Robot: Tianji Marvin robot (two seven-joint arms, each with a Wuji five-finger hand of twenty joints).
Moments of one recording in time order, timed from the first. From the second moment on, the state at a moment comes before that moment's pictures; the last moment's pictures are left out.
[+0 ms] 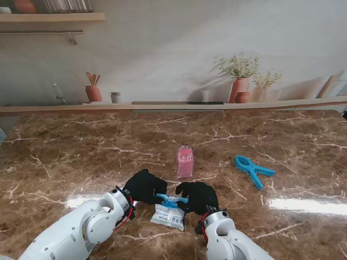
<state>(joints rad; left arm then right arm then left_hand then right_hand) 1.43 -1.09 -0.88 -1.38 0.81 -0.29 0.18 -1.67 -1.18 0.95 -1.52 -0.71 0.11 -0.40 0.79 -0.73 0.76 -0.21 0.90 -0.13 1.01 0.29 1.23 0.02 0.44 0.77 1.01 0.21 0.76 0.95 0.32 0.28 1.25 0.98 0.39 -0.85 1.15 -0.17 0.86 -0.11 0.49 0.56 1.08 -0.07 0.42 0.58 1.00 -0.01 0.67 0.66 0.53 0.11 1.26 0.74</state>
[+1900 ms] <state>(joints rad) 1.46 -1.08 -0.93 -1.41 0.88 -0.29 0.17 -1.58 -1.13 1.19 -1.30 -0.97 0.58 -0.41 0.76 -0.71 0.76 -0.21 0.85 -0.13 0.98 0.33 1.13 0.01 0.45 0.77 0.94 0.21 0.71 0.96 0.26 0.27 1.20 0.97 0.42 -0.79 1.13 -0.22 0.77 -0.12 0.65 0.70 0.93 -0.08 0.66 0.83 0.84 -0.04 0.90 0.78 0.47 0.07 1.28 0.85</state>
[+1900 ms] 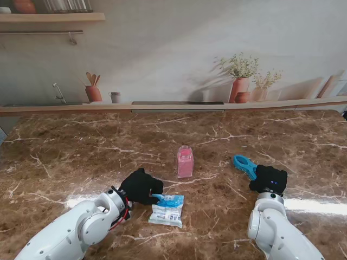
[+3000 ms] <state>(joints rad) 1.56 -1.11 -1.07 -1.54 0.75 -0.26 0.19 -1.70 -1.16 1.27 -1.48 -0.95 0.39 -0.63 0.53 -0.55 0.64 -0.14 0.77 -0.05 0.60 0.36 0.84 0.03 0.43 0.48 0.70 0.21 0.50 0.84 0.09 0.26 1.01 0.94 0.55 -0.77 1.16 -0.27 0.88 -0.24 0.92 0.66 1.14 -0.11 0.67 0.94 1.01 -0.05 1.05 0.84 0.62 0.07 1.45 0.85</state>
